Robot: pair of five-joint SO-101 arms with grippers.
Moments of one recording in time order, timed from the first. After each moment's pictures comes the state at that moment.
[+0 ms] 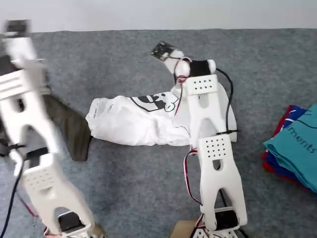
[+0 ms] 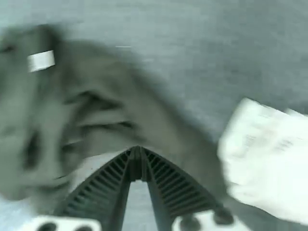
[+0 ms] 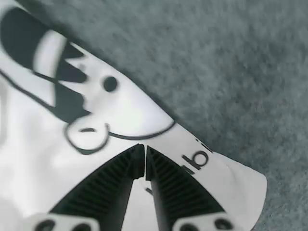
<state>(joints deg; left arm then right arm) -21.0 30.6 -46.3 98.9 -5.0 -11.9 73.2 -90.4 95.4 39.3</state>
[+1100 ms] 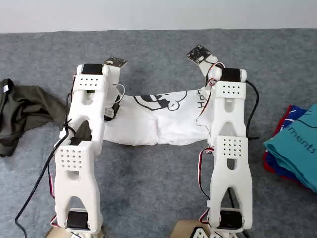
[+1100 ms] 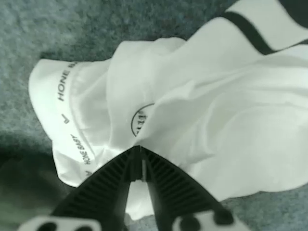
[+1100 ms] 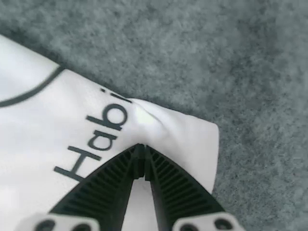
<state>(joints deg) -0.6 48.0 -38.3 98.2 -6.7 0.7 81.5 -93.5 88.6 42.6</state>
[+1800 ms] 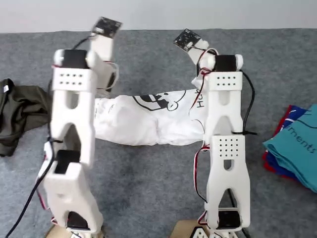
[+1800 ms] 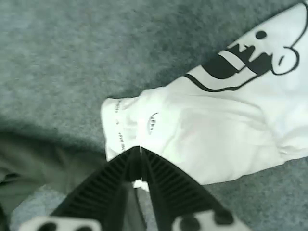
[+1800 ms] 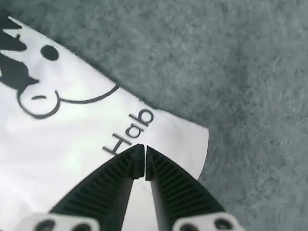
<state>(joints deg) -0.9 21.8 -36.3 98.9 -6.7 -4.9 66.7 -93.6 100.5 41.9</state>
